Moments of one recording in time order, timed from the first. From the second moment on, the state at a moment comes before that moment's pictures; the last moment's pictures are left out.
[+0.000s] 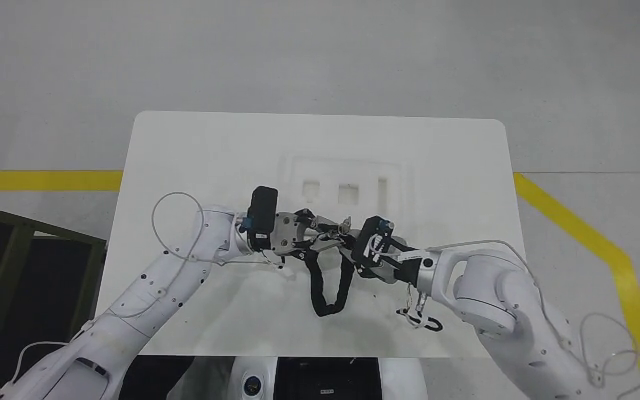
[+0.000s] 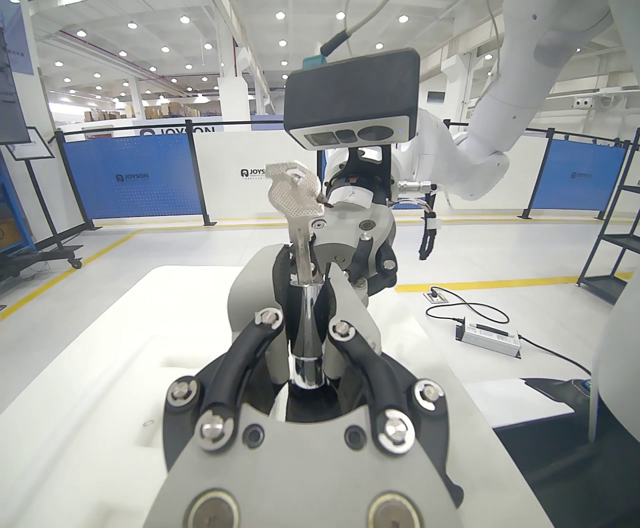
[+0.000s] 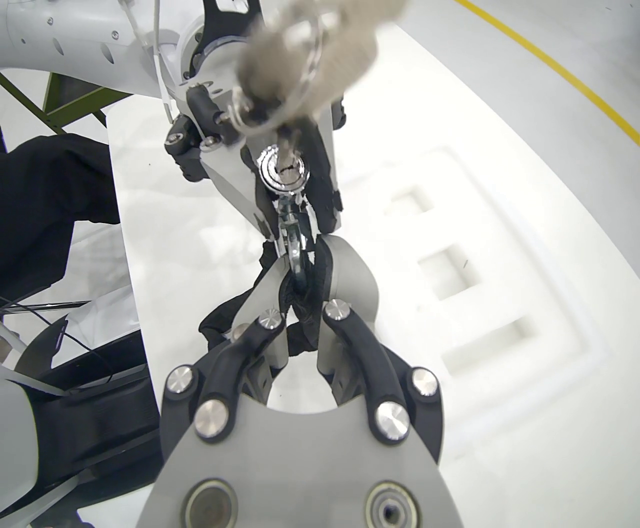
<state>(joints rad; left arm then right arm) 0.89 -1.03 -0.80 -1.39 1.43 -0.99 0.83 -1.28 -1.00 1.13 -2.11 -0.92 -0.49 0.70</state>
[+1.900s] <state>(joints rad) 0.87 -1.00 -0.75 -1.33 1.40 -1.01 0.81 -1.29 -1.00 1.16 -2.14 -0.90 -0.50 0.68</state>
